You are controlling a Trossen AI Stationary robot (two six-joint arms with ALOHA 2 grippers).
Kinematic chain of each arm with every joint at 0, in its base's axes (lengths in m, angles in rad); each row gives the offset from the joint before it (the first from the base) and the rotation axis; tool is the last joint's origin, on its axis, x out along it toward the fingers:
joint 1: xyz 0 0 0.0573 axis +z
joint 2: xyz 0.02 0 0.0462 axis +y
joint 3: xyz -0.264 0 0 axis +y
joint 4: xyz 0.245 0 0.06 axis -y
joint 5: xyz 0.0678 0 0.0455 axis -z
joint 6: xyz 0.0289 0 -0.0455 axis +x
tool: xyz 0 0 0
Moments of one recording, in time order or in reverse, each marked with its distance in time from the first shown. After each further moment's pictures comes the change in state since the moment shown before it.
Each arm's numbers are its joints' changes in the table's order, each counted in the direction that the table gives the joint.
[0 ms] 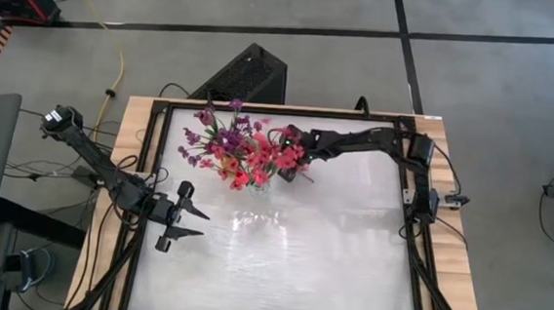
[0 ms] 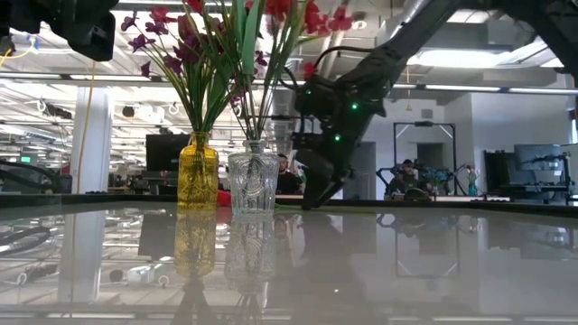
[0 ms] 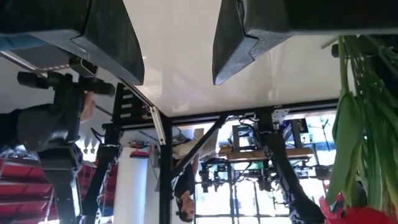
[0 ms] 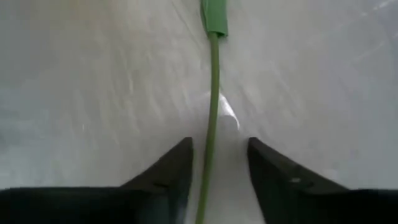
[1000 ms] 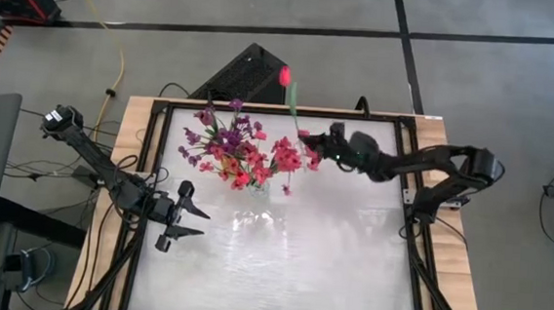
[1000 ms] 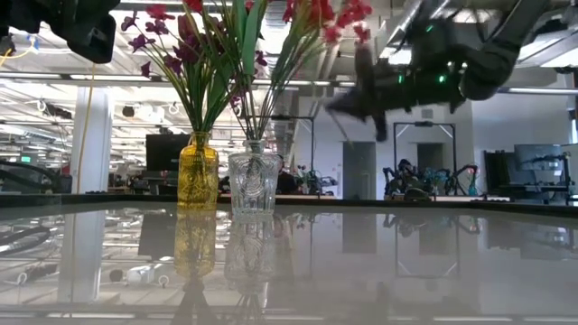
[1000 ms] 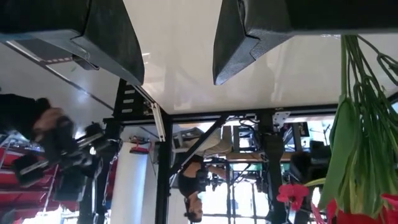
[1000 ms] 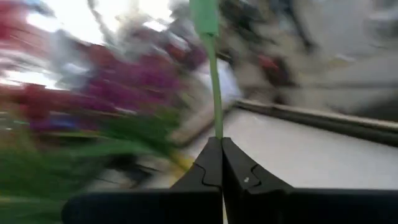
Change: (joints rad) left arm 0.000 0.000 0.000 0.008 -0.007 -0.044; right arm -0.011 -0.532 0.730 1.329 -0.003 0.482
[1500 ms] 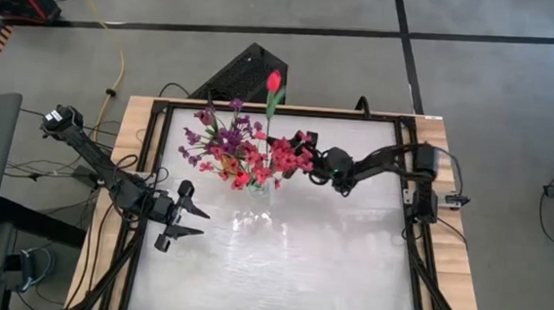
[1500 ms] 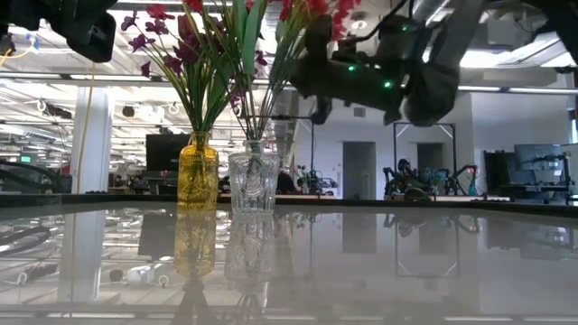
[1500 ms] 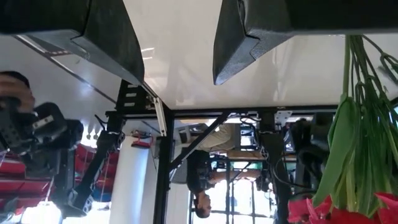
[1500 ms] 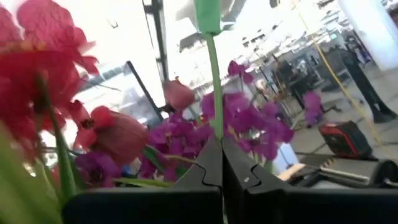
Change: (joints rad) left arm 0.000 0.000 0.000 0.020 -0.001 -0.026; right arm 0.173 0.454 -0.304 0.562 0.079 -0.068
